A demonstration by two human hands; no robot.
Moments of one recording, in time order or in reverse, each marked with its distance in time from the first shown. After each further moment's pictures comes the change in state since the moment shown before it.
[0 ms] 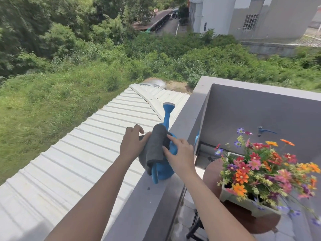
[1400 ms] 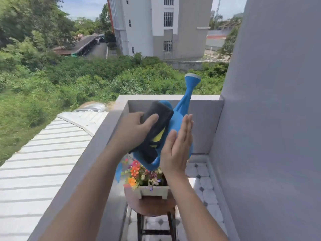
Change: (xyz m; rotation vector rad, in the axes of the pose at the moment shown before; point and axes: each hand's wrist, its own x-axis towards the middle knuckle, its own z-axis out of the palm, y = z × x) left_hand -0.130 0.278 0.045 -0.246 -0.343 0.552; right_hand -0.078 0.043 -0.211 -0.015 0.940 -0.176
